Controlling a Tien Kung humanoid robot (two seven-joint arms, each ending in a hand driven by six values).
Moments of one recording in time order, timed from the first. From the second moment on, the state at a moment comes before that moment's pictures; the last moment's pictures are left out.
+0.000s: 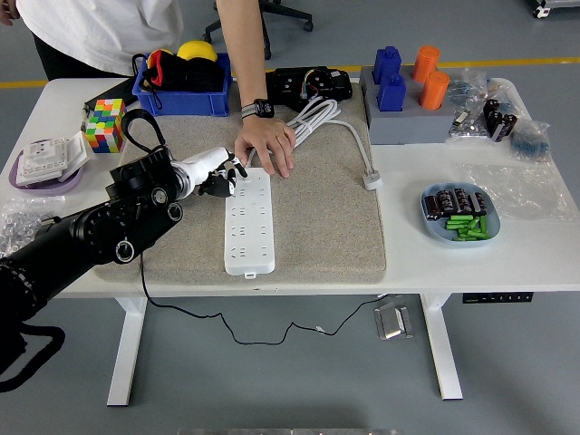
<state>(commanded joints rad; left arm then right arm) -0.93 0.09 -0.54 -0.62 1.46 -0.06 0.25 0.05 -0.26 1.40 0.34 -1.48 0.08 -0.25</state>
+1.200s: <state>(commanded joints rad) -0.94 0.07 -0.48 -0.61 1.44 -0.06 0.27 0.05 -0.26 1.40 0.34 -1.48 0.08 -0.26</state>
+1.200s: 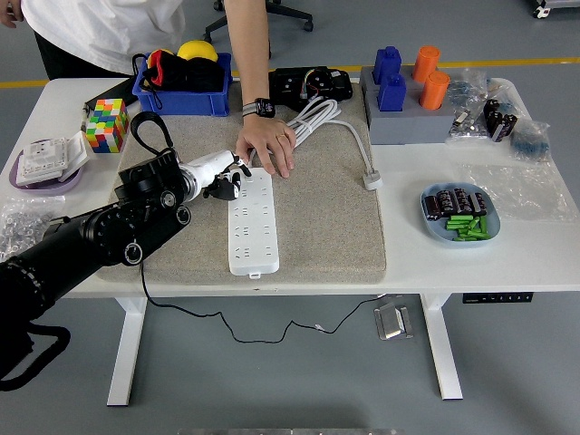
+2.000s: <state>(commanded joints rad) -0.95 0.08 -0.43 -0.62 1.41 -0.06 0.26 0.05 -0.25 1.40 0.34 -1.48 0.08 -0.26</state>
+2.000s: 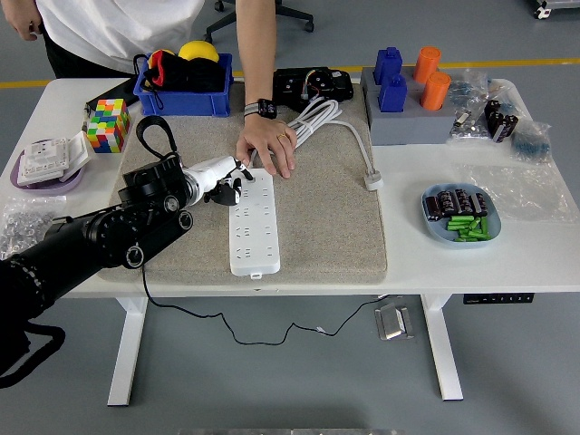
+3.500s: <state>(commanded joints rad) -0.34 0.22 -1.55 -1.10 1.92 0.07 0.09 0.05 -0.24 1.44 0.34 -1.50 0.08 -0.26</state>
